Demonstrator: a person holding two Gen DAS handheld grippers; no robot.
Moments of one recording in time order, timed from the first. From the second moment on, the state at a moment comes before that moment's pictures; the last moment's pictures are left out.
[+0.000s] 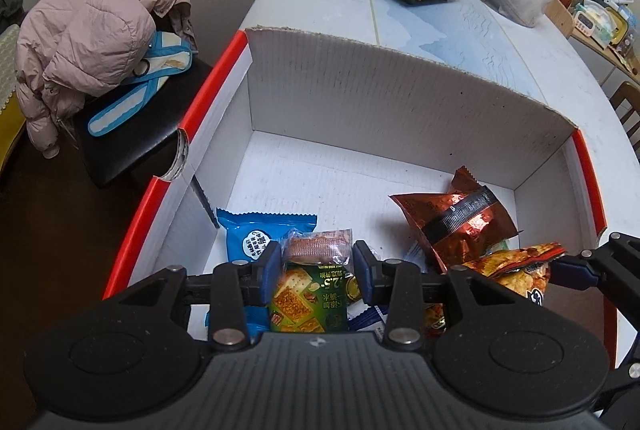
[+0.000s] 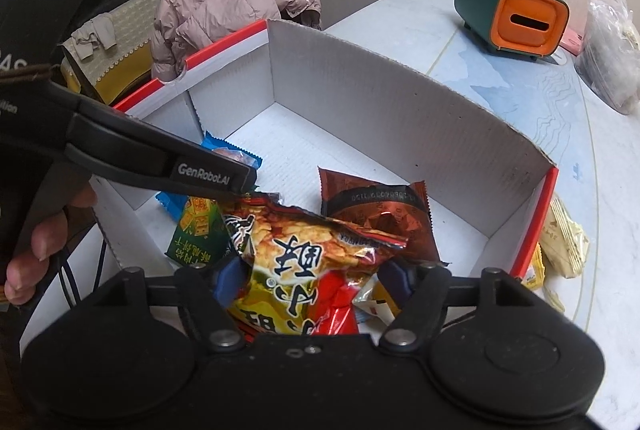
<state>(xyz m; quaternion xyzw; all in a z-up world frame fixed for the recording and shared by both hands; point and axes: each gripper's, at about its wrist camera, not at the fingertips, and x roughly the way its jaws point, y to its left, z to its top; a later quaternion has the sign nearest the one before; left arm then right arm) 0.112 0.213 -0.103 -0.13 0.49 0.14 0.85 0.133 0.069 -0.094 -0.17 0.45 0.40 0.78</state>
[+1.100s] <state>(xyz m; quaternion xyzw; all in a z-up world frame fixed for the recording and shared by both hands) 0.052 0.153 -0.016 -0.12 0.36 0.10 0.92 0.121 -0.025 -0.020 -0.07 0.38 0.43 0.82</state>
